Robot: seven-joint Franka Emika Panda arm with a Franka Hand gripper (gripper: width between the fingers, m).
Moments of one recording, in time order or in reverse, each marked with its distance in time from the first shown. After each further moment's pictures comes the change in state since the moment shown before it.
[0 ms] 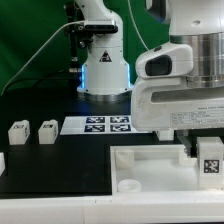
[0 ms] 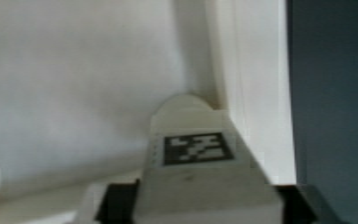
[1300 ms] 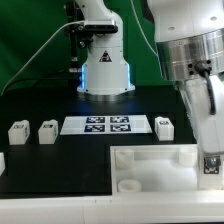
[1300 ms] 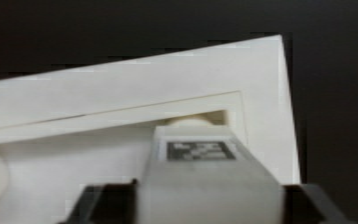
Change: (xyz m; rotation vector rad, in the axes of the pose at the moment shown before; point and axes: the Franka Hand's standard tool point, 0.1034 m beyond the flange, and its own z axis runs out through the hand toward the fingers) arm 0.001 0.000 0.002 0.105 -0.064 1.384
